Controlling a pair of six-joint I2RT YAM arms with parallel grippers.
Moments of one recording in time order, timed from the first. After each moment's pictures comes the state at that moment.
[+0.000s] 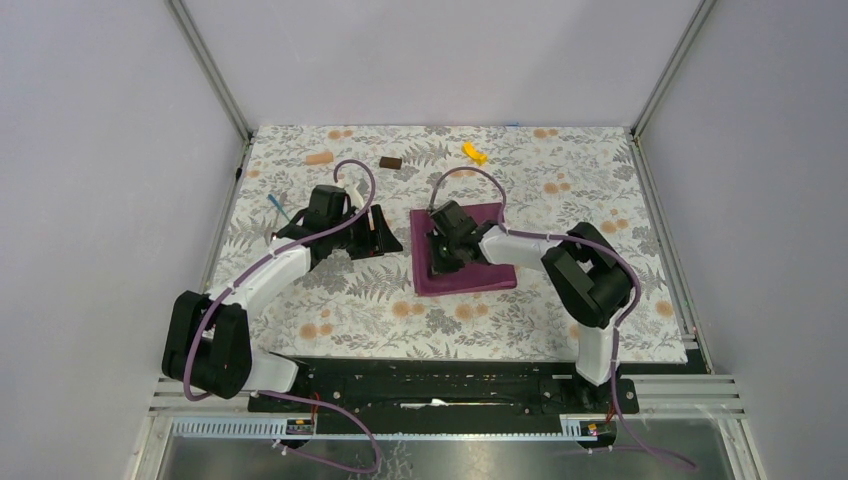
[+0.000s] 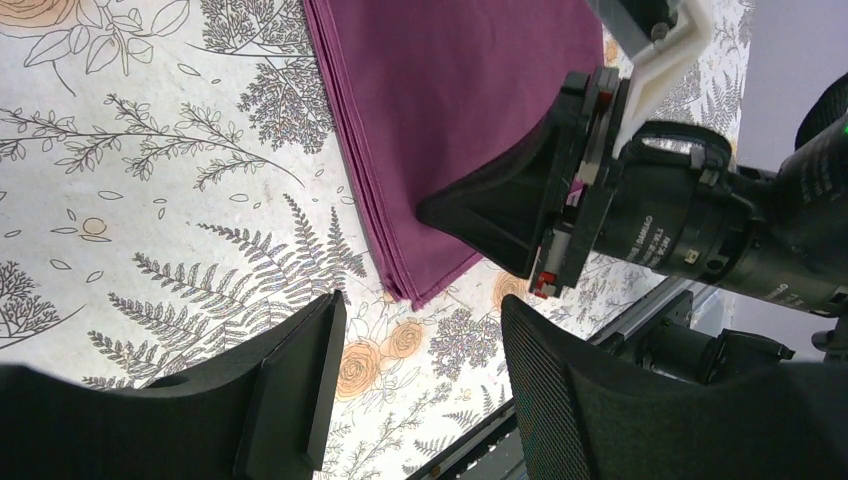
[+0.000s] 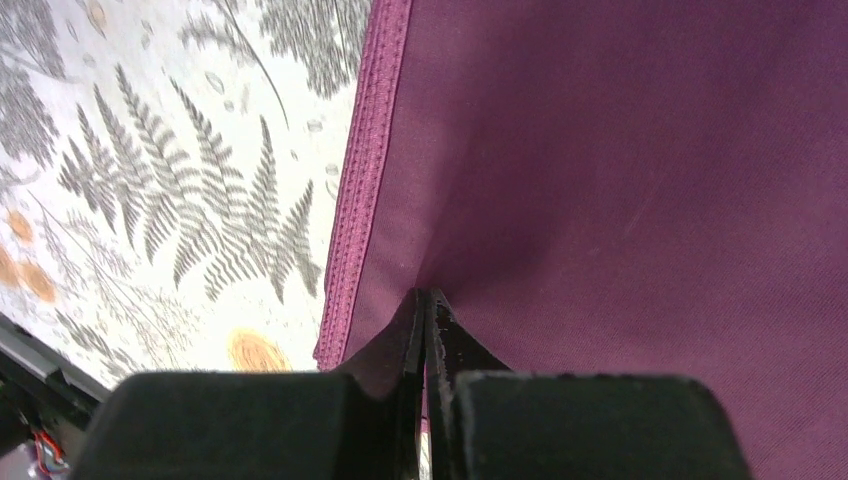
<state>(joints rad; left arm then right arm) -0.32 1.36 0.86 -0.28 0.46 -0.53 0.75 1.94 1.18 -0.25 -0.13 0.55</state>
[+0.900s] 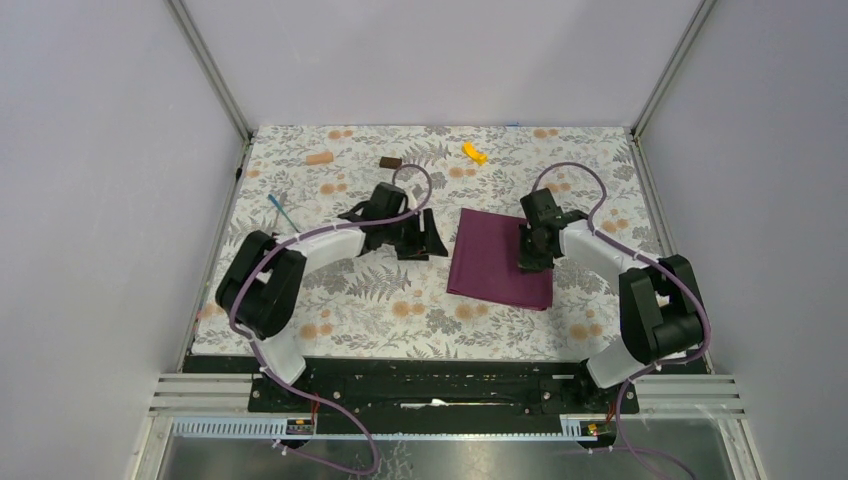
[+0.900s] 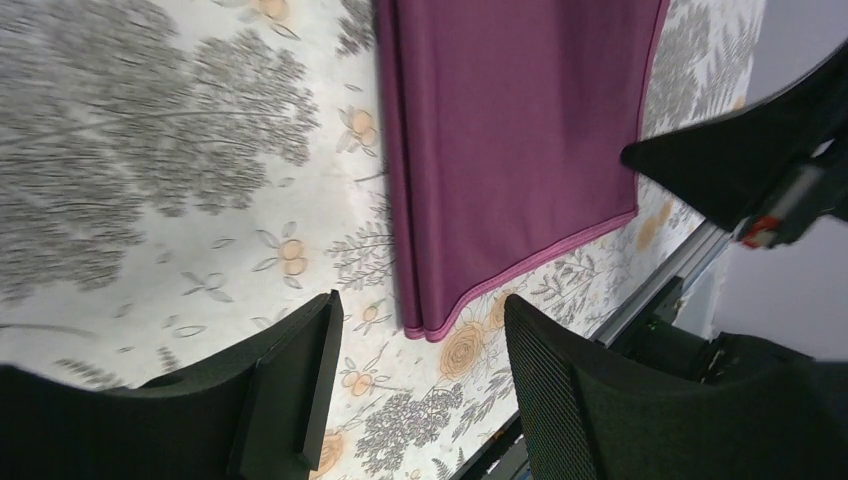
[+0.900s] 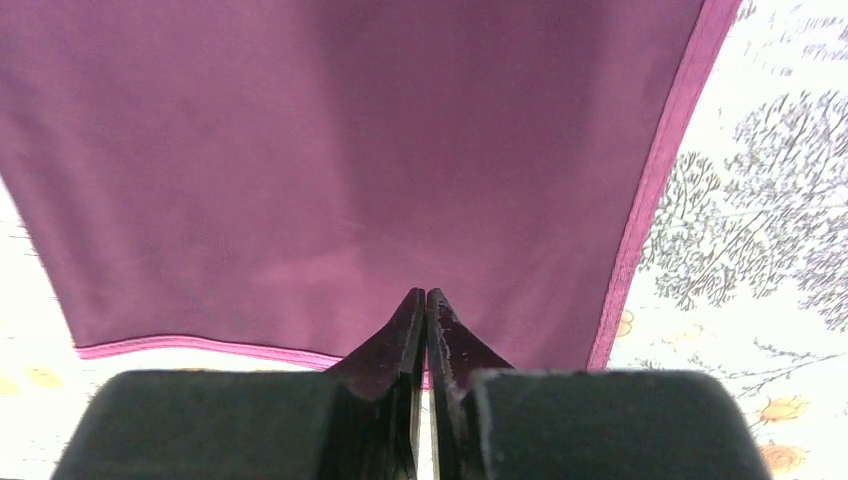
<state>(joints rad) -0.51 1.72 1.03 -0.12 0.47 -0.65 0.34 1.56 0.92 -0.61 0.04 0.47</state>
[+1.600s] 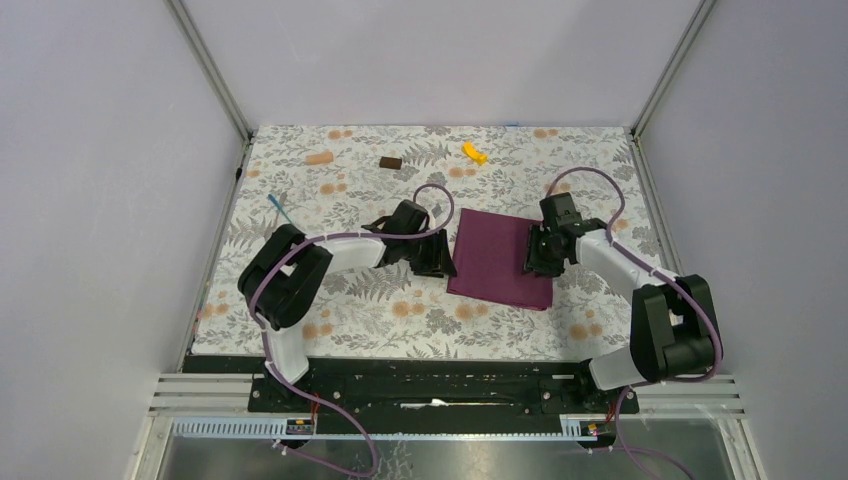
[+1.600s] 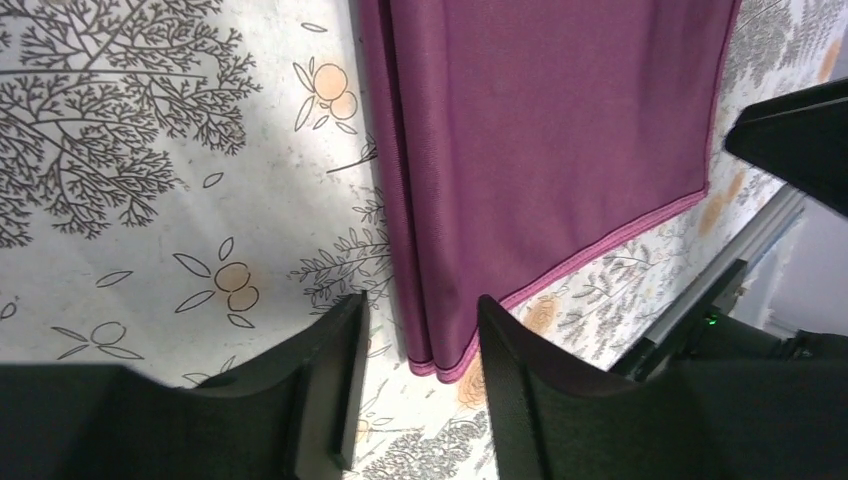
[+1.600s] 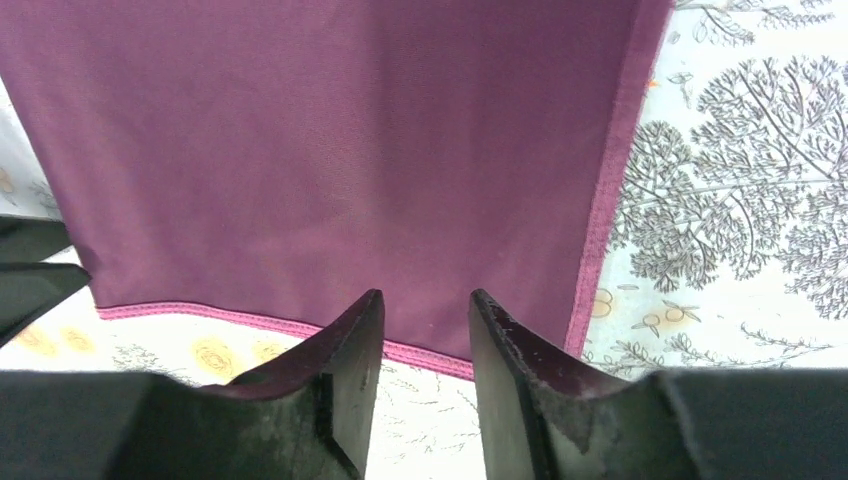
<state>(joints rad) -0.65 1.85 1.03 -0.06 0.41 -0.66 0.26 1.46 0.87 -0.58 -0.05 0.42</state>
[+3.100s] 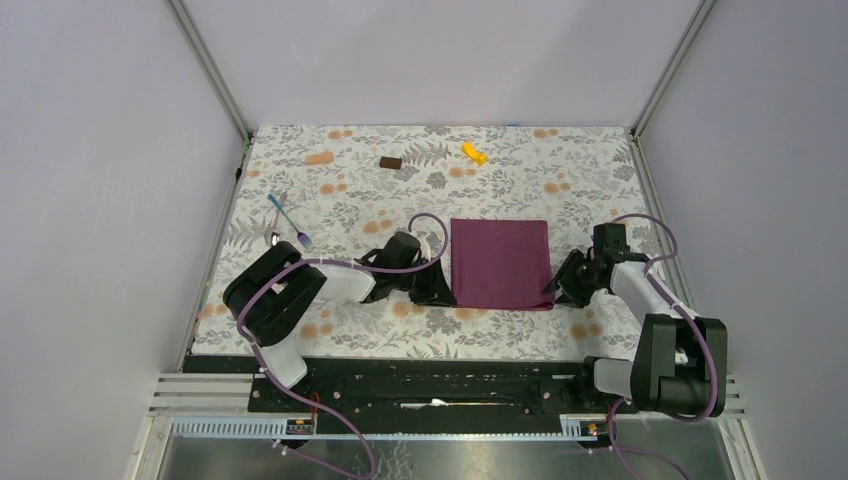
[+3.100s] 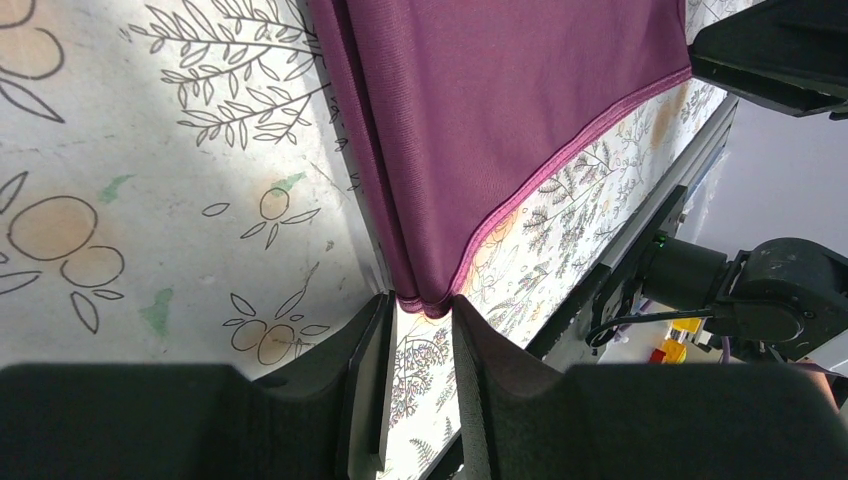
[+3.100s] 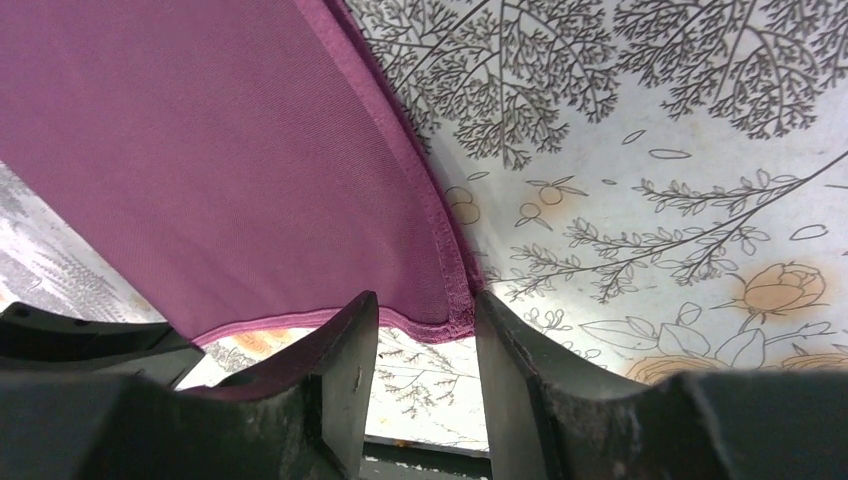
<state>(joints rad) -0.74 1.74 0.71 0.26 0.48 -0.85 -0.09 1.28 0.61 -0.58 -0.29 0.56</state>
